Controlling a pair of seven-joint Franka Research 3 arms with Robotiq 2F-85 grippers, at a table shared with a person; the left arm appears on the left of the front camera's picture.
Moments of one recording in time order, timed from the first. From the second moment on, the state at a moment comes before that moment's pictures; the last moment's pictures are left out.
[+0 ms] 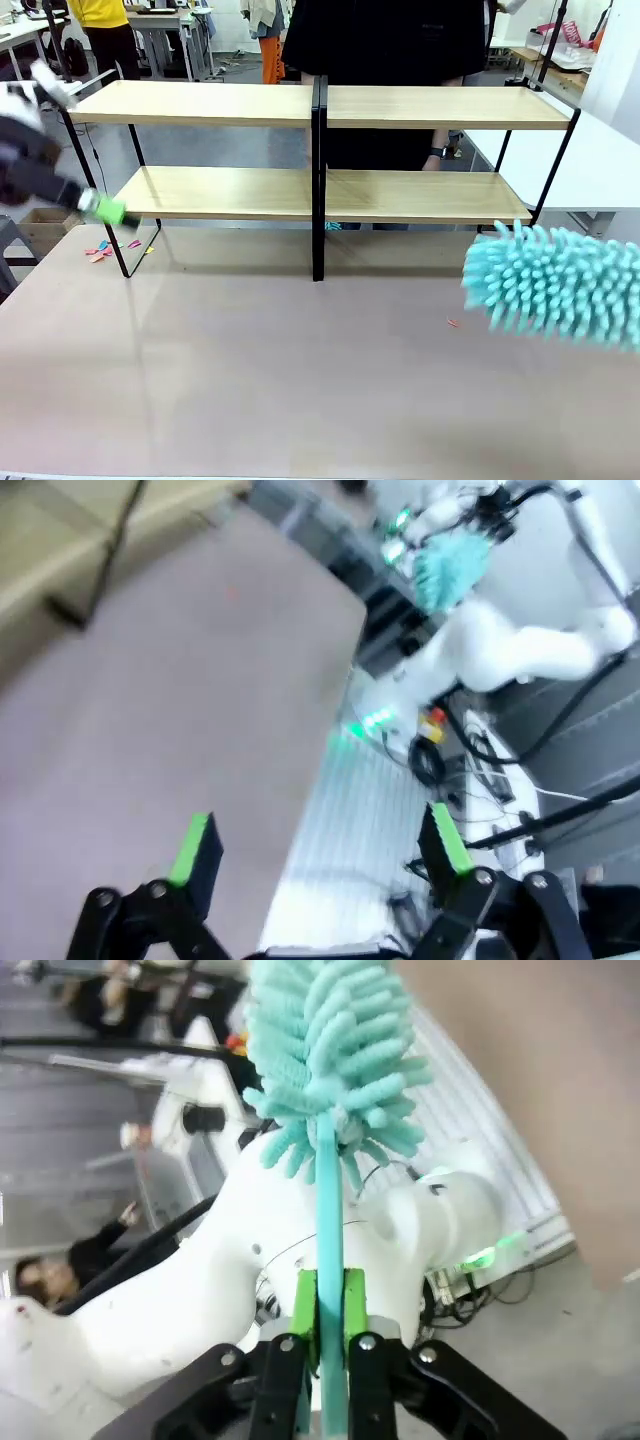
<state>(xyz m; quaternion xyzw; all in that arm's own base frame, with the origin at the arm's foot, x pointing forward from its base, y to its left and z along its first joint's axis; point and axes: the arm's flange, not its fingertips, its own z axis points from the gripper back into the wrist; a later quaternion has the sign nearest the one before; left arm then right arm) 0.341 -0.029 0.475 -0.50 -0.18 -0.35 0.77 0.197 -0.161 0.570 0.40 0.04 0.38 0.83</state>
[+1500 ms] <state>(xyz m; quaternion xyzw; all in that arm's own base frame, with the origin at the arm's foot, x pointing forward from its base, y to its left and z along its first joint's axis) 0.366 0.010 0.368 -0.54 -0.06 -0.11 0.83 0.328 -0.150 0.373 0.43 0.15 0.22 0.86</state>
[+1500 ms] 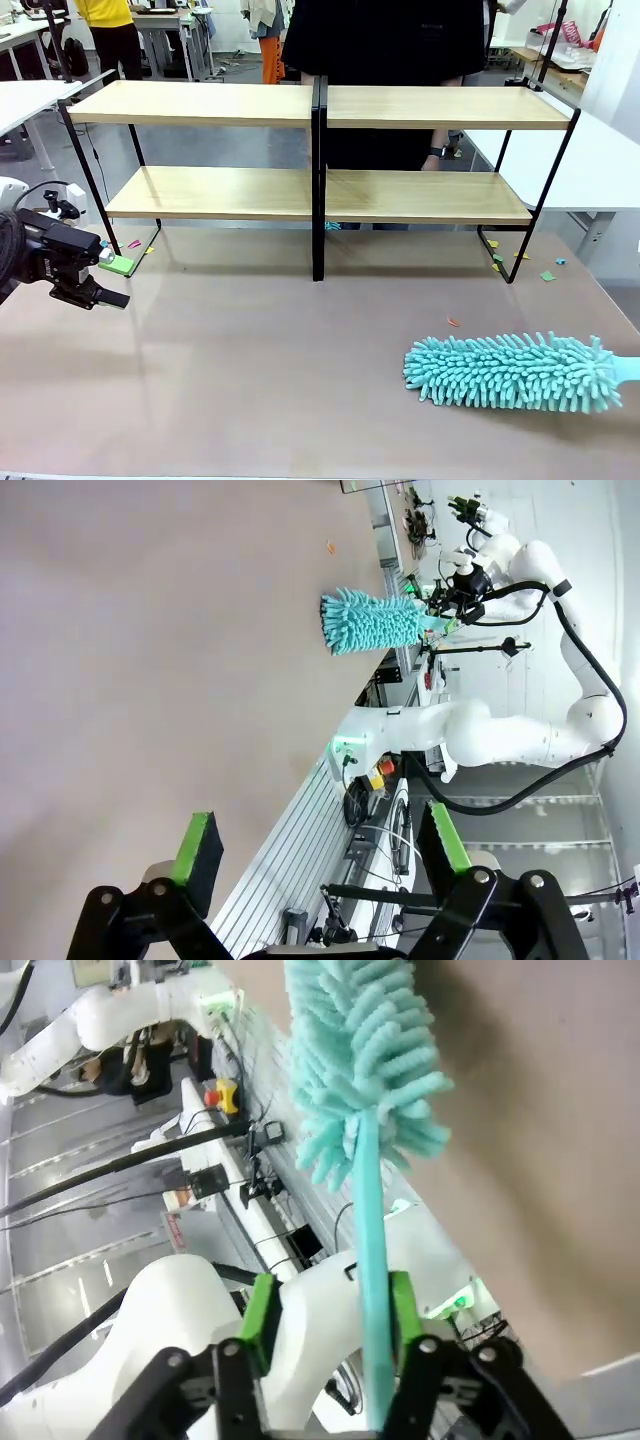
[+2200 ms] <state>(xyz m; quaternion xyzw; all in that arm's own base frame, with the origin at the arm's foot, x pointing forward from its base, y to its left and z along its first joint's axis) 0.366 0.010 0.368 -0.54 -0.06 -0.11 0.83 0.311 -0.204 0.428 0.52 -0.22 0.06 0.82</state>
